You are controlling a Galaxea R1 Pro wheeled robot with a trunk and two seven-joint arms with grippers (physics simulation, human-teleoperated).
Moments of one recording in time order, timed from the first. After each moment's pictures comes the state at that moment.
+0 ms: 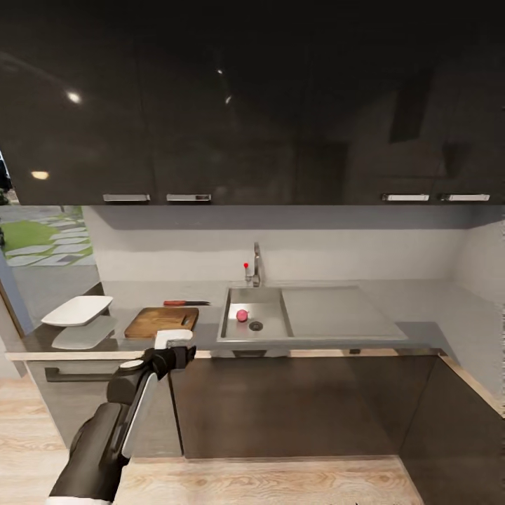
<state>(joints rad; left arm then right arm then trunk) -0.42 -0.05 -0.02 -1.44 0.06 0.78 0.06 0.10 -0.19 0.29 -0.81 -0.27 -0.55 -0.15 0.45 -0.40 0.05</state>
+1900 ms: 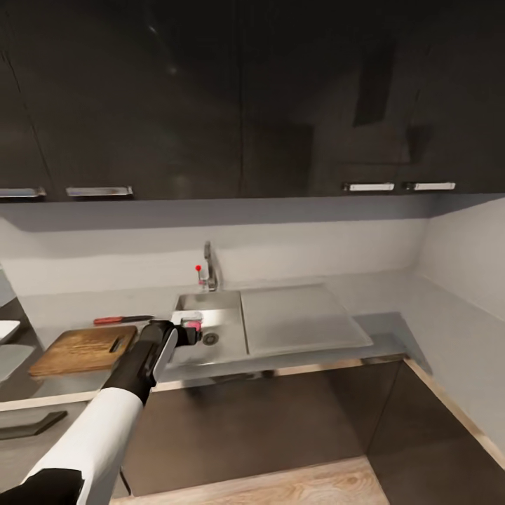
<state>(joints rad) -0.81 -0.05 -0.02 -0.85 0.05 0.78 0.10 0.10 -0.18 0.29 -0.80 -0.27 -0.46 -0.15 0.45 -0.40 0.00</state>
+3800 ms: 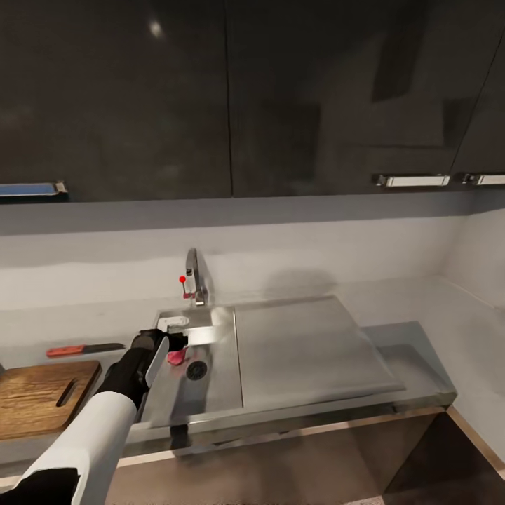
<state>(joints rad) -0.80 -0.03 0.05 -0.76 0.06 0.67 0.20 0.10 -0.16 0.29 -0.80 -0.27 -0.39 -0.15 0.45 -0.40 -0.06</state>
